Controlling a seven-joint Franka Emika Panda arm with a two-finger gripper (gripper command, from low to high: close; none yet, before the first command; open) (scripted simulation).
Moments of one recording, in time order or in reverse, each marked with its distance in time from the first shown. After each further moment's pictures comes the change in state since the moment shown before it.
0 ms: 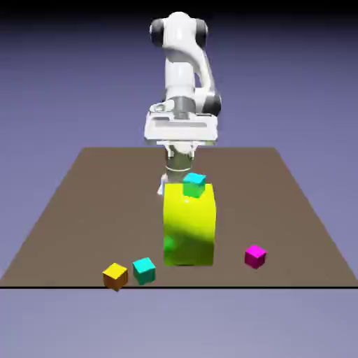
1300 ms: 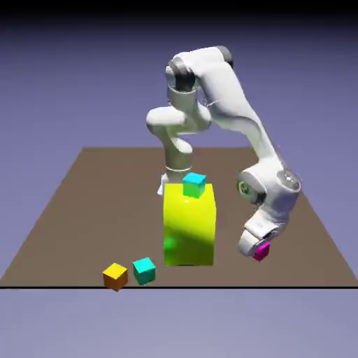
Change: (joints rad) arm 0.078 0.960 0.323 0.641 -0.221 -0.711 0.097
